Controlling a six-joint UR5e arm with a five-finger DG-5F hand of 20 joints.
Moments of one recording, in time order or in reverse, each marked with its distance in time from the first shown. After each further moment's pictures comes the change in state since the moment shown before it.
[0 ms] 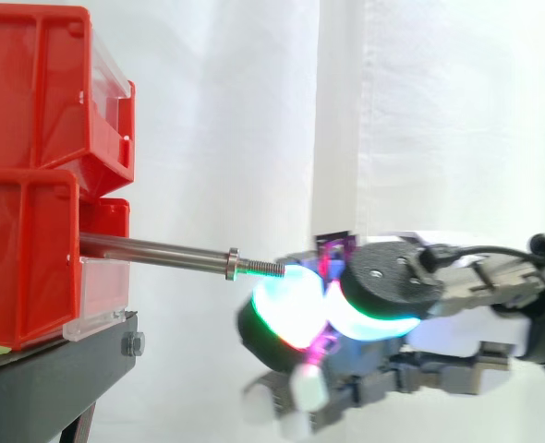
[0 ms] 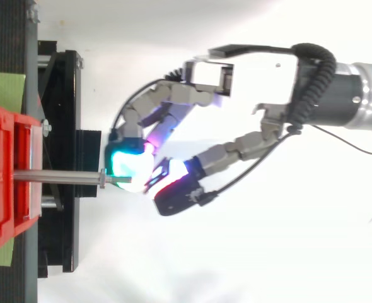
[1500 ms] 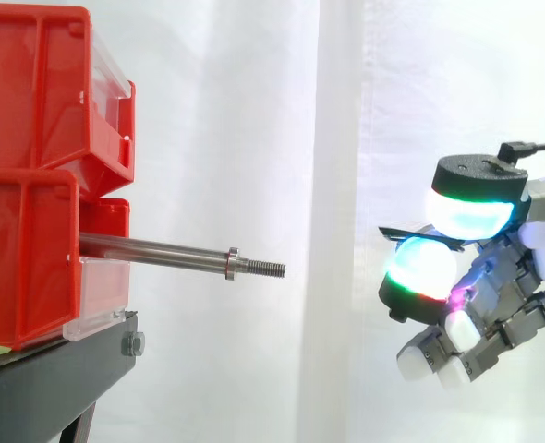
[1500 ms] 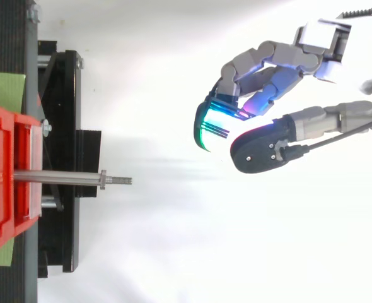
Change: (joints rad) arm 0.048 0.240 -0.081 -0.475 0.256 0.100
